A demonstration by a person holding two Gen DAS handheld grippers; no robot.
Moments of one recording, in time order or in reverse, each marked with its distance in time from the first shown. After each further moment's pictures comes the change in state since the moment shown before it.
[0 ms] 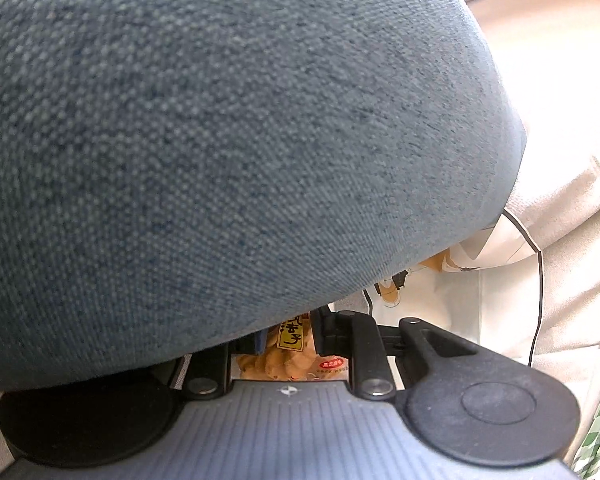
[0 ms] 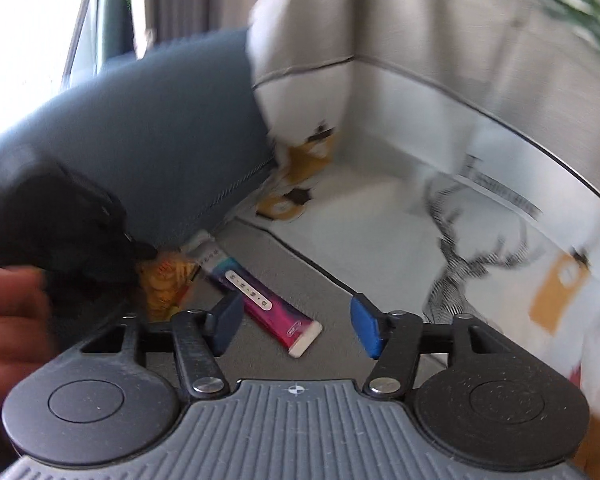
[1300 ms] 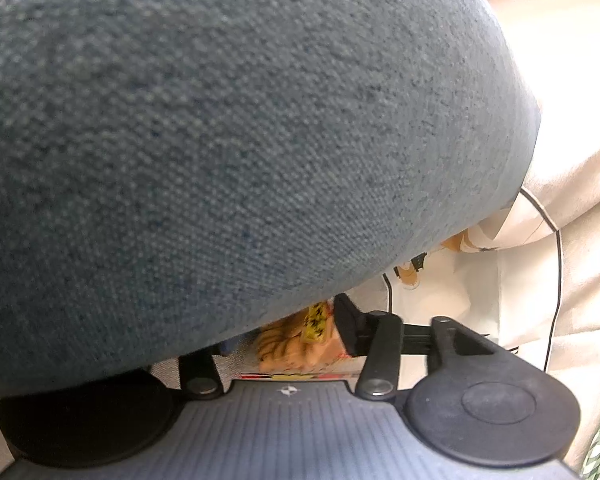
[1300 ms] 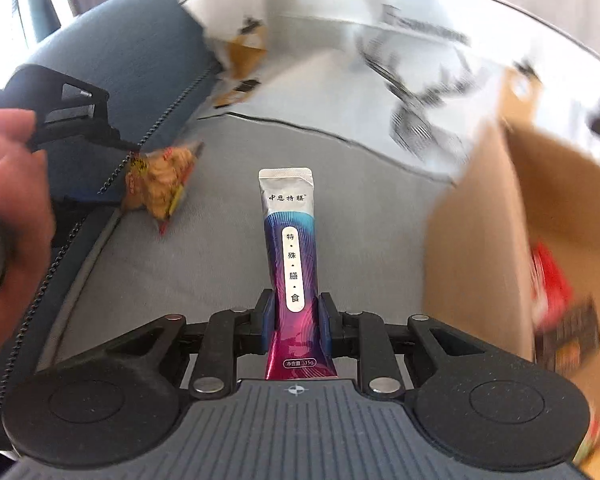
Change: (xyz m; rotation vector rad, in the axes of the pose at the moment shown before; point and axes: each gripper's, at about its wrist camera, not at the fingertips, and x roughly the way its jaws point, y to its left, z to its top) left arm 0.011 -0.016 0.005 0.046 0.035 0.065; right arm -0.051 0.019 -0.104 0.405 0.149 -0.059
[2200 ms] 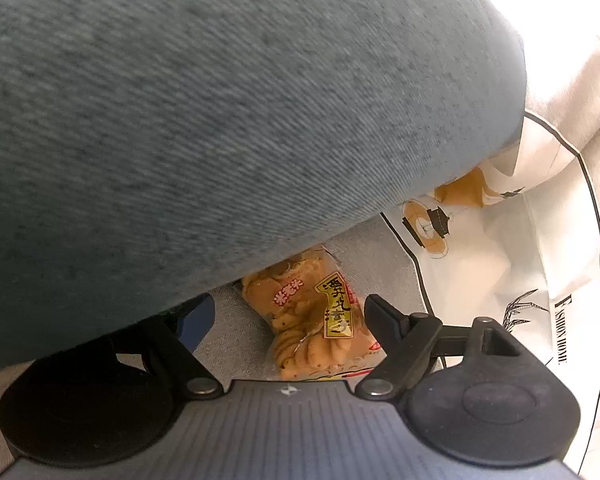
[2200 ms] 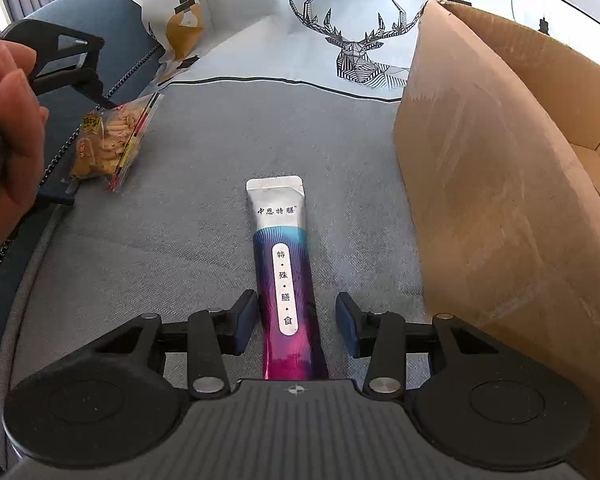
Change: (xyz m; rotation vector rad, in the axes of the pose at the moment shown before) left arm 0.040 -0.053 -0.044 0.229 -0.069 0.100; right arm 0.026 0.000 -0.057 0.148 -0.035 -0.088
